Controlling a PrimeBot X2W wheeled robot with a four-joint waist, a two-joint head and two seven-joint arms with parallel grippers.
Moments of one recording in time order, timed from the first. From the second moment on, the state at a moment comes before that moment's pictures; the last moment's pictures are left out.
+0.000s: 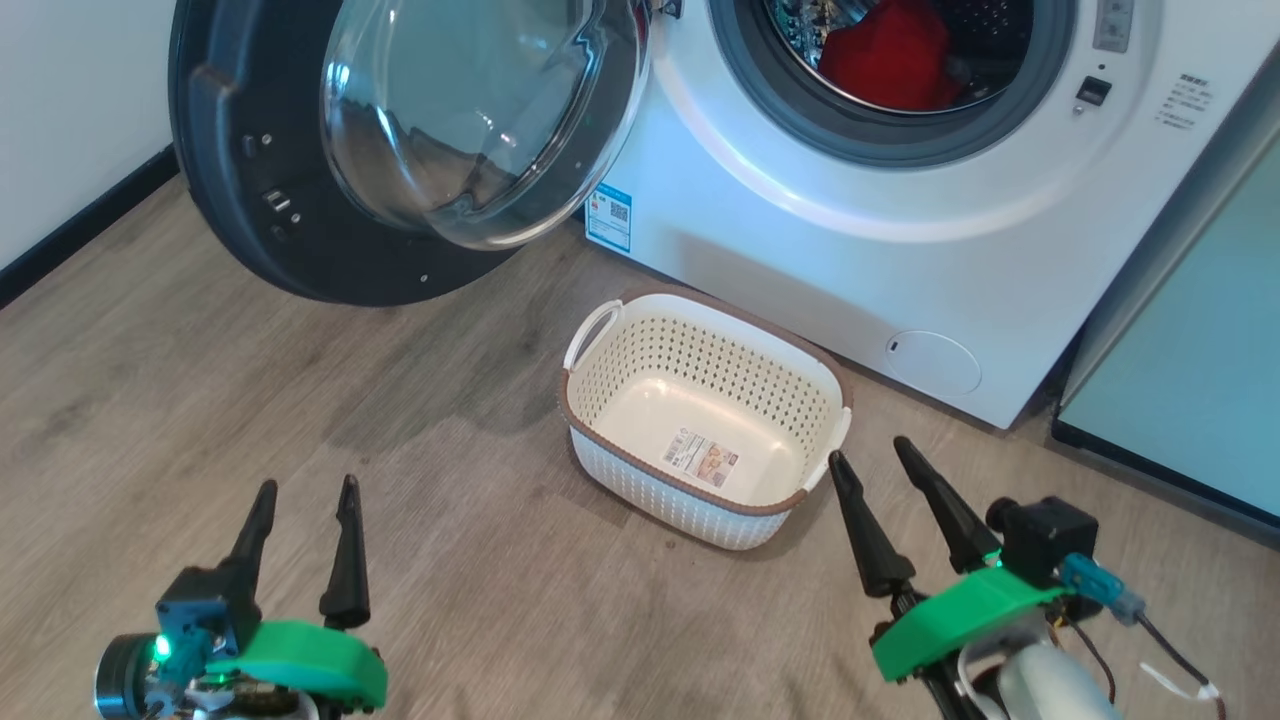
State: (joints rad) left arm 0.05 0.05 0.03 0.16 -0.13 -0.02 -0.26; right arm -0.07 -0.05 0.21 0.31 0.33 0.13 -0.26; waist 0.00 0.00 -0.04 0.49
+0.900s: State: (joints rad) left arm 0.06 0.05 0.03 0.14 -0.14 0.00 -0.26; right arm -0.09 -0.05 0.22 0.33 0.34 0.13 -0.26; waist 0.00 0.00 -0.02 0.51
